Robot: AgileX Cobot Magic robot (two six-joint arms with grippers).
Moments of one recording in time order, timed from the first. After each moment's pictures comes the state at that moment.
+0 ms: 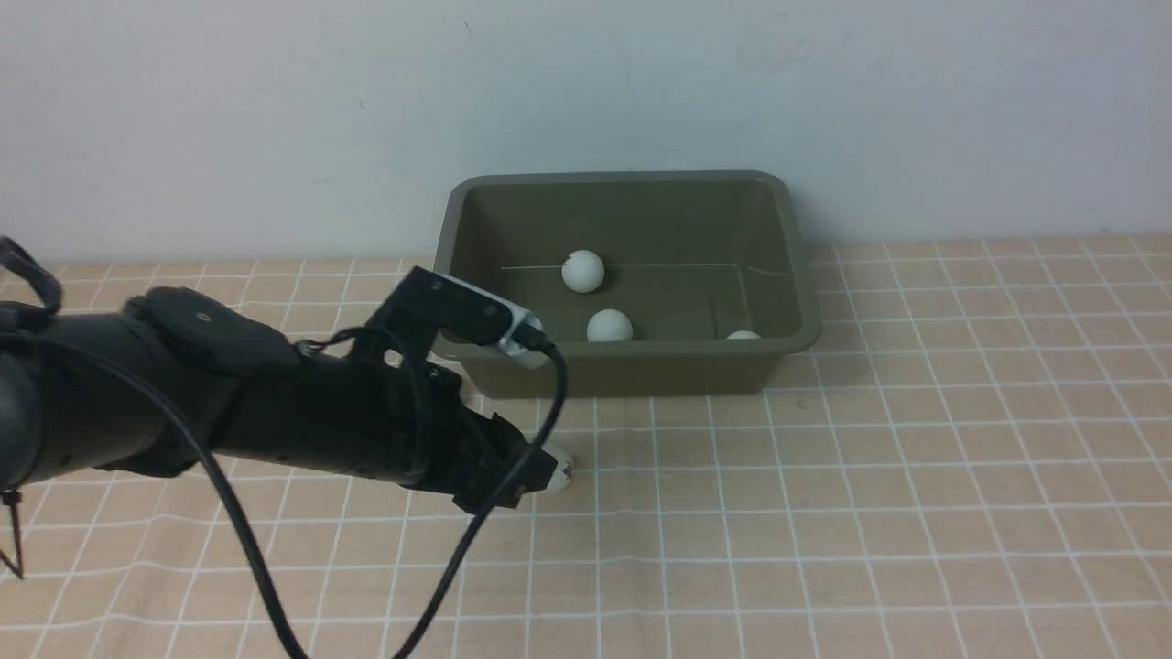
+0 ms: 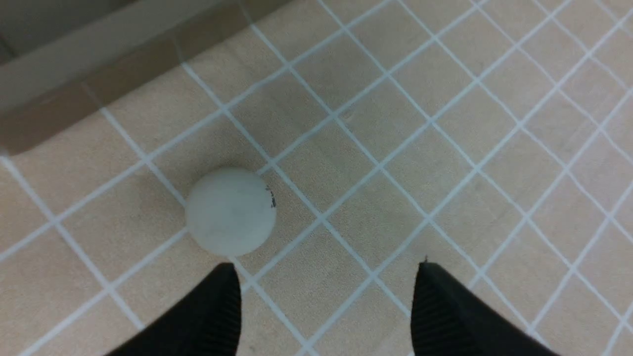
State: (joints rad) right arm 0.40 0.86 -1.16 -0.25 0.91 0.00; left arm -0.32 1.63 -0.86 -1.13 0.48 1.26
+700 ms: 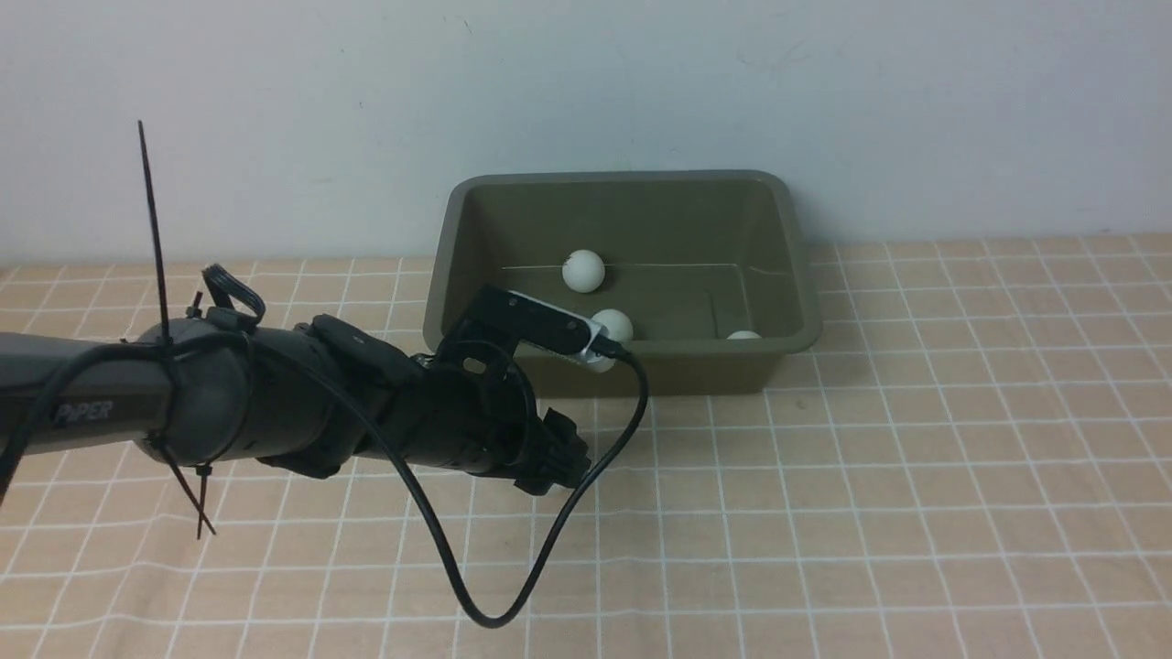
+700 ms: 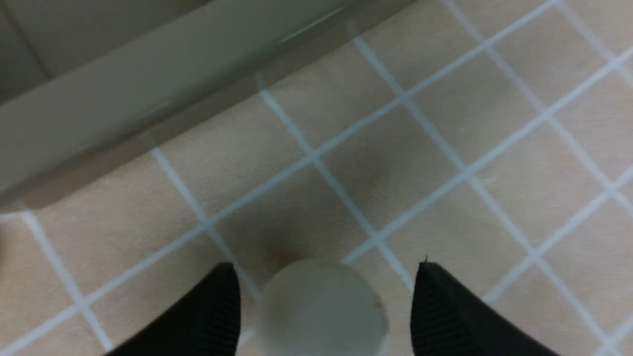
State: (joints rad) right arm 0.40 0.86 -1.16 -0.24 0.91 0.01; left arm -0.42 1.87 -0.98 -1.24 0.20 1.29
